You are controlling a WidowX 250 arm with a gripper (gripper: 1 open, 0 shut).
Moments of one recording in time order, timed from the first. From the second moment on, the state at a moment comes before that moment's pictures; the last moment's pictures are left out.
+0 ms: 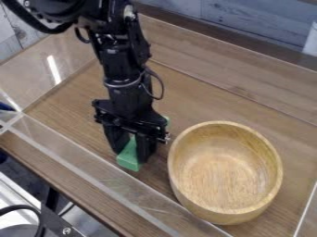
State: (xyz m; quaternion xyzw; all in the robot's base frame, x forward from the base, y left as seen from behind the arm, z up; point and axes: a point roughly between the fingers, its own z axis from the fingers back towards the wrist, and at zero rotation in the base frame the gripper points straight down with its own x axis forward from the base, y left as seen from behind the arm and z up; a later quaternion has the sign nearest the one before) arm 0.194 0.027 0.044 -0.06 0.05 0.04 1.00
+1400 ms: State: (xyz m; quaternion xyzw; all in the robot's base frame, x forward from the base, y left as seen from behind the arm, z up) arm 0.198 0.011 0.074 -0.09 0.05 0.03 0.99
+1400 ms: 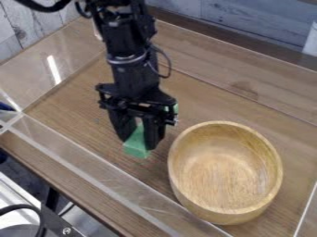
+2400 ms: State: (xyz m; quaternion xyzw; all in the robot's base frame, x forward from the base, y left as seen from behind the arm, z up) arm 0.212 -0.113 0.066 -0.10 0.05 -0.03 0.99
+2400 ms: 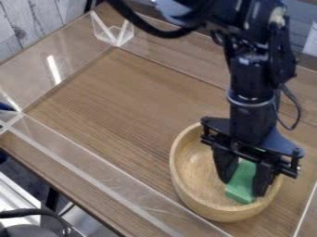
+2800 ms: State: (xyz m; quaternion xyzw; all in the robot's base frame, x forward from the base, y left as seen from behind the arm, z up) arm 0.213 -0.105 0.066 -0.10 0.05 -0.03 0.99
